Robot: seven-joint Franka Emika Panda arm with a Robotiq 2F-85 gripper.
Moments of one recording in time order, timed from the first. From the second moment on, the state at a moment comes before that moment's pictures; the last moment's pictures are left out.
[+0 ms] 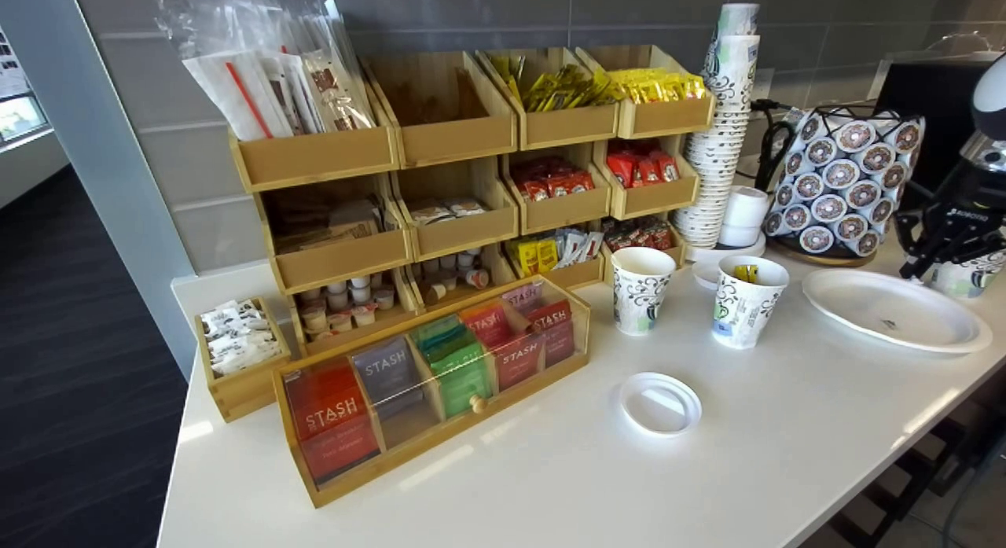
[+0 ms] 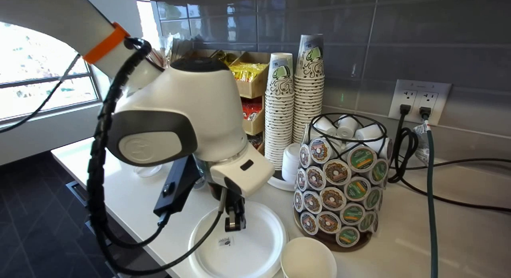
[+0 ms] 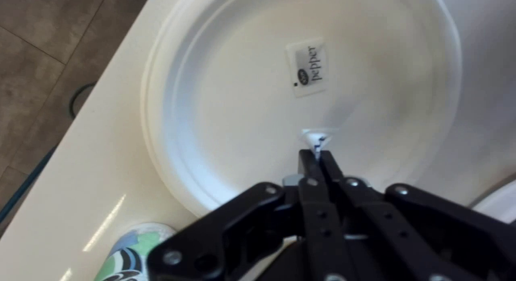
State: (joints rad) arm -0.39 -0.04 -0.41 -2.61 0.24 2.72 0.16
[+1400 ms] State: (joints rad) arm -0.15 -0.49 -0.36 -2.74 0.43 2.58 -0.08
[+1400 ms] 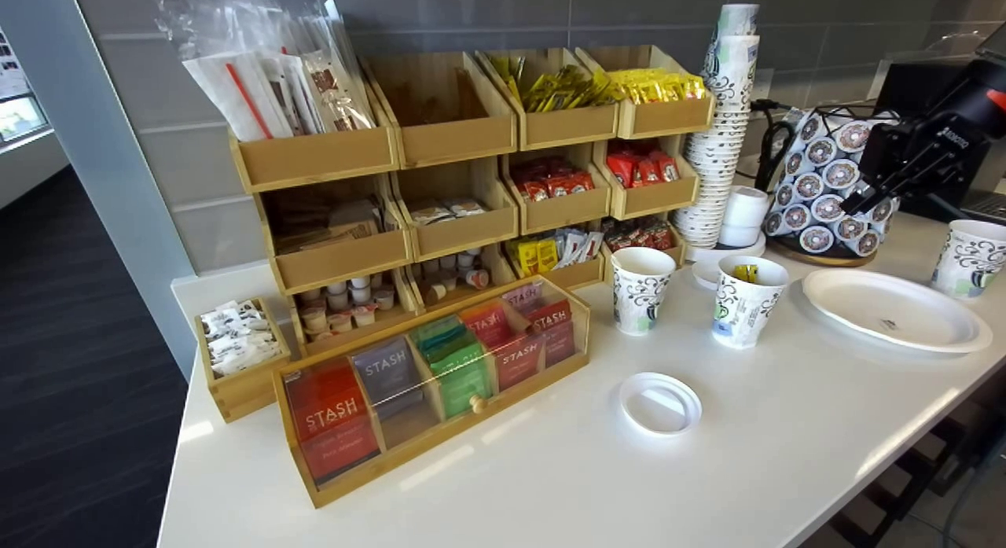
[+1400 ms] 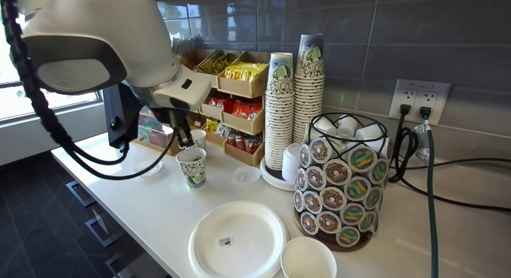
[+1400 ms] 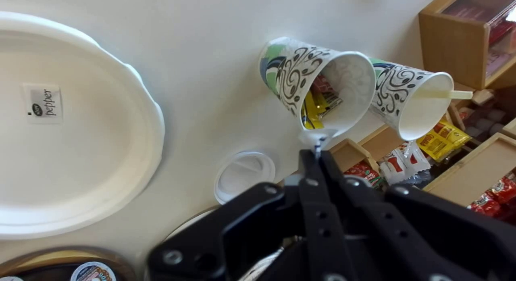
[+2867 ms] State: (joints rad) arm 0.01 -0.28 -0.27 -2.60 0.50 2.63 -0.11
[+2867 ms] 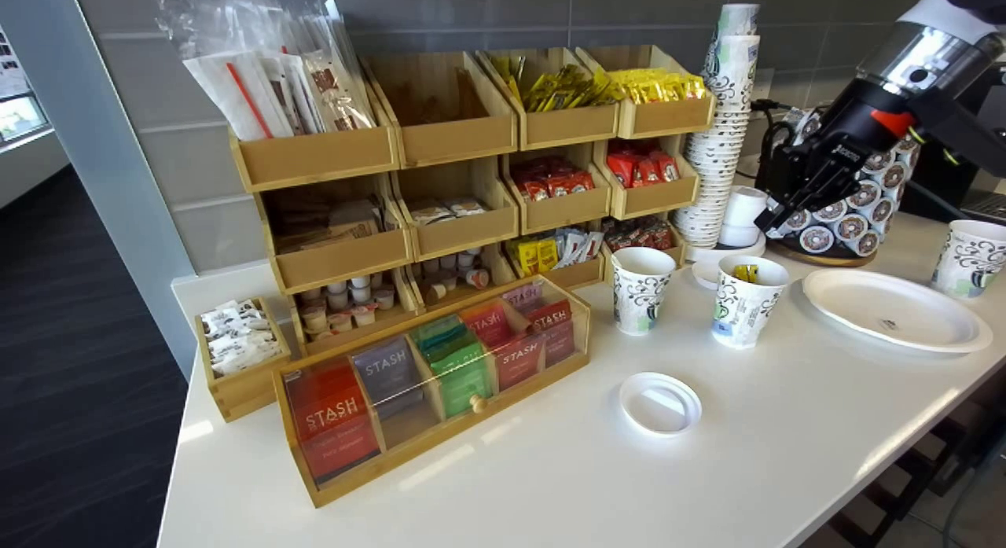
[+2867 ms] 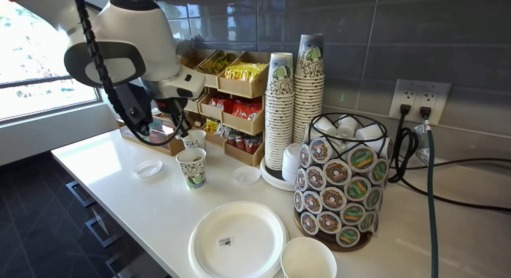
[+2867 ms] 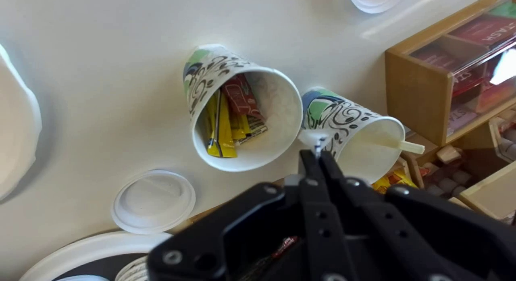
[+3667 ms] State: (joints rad) arm -0.07 -0.23 -0.27 -2.56 0.46 2.63 -0.09
